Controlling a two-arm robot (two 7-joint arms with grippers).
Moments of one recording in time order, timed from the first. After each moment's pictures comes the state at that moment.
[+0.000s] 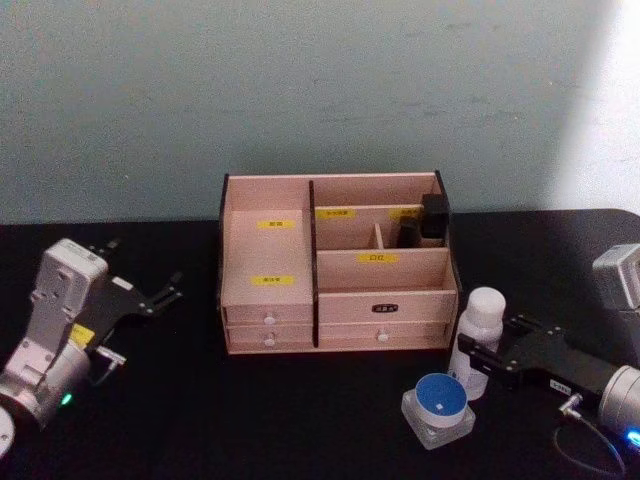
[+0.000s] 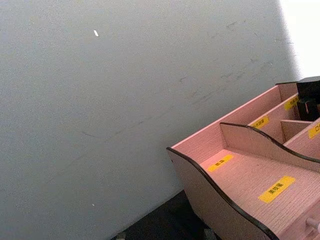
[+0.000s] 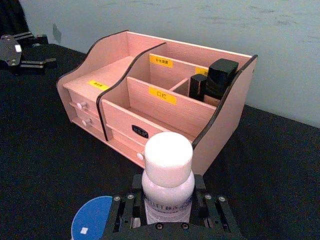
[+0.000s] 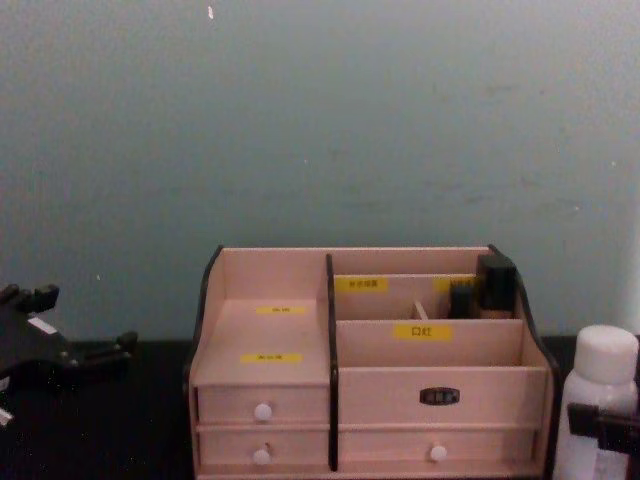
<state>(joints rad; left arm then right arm) -0.20 0.60 0.45 -1.41 -0.25 -0.12 0.03 0.07 0.61 -0.30 -1.61 0.48 0.19 0.42</state>
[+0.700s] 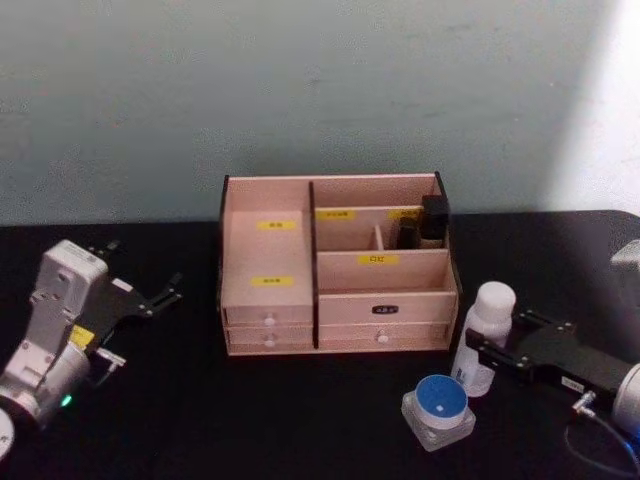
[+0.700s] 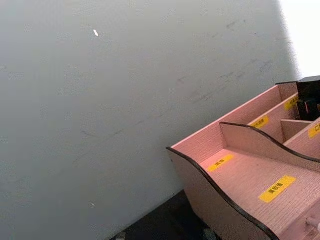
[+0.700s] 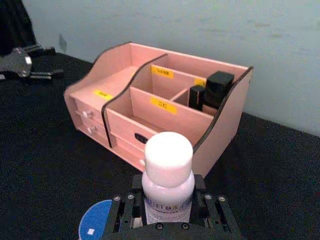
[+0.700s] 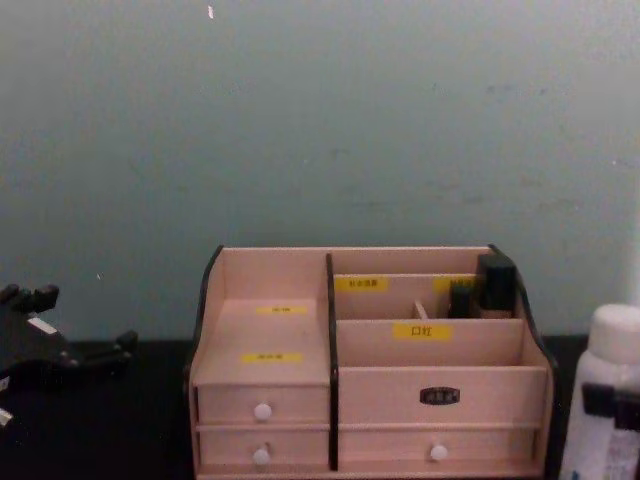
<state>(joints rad) -0.20 0.60 0.45 -1.41 -0.25 -0.12 0.03 0.04 0.63 -0.27 -1.65 0.52 0.19 0.43</state>
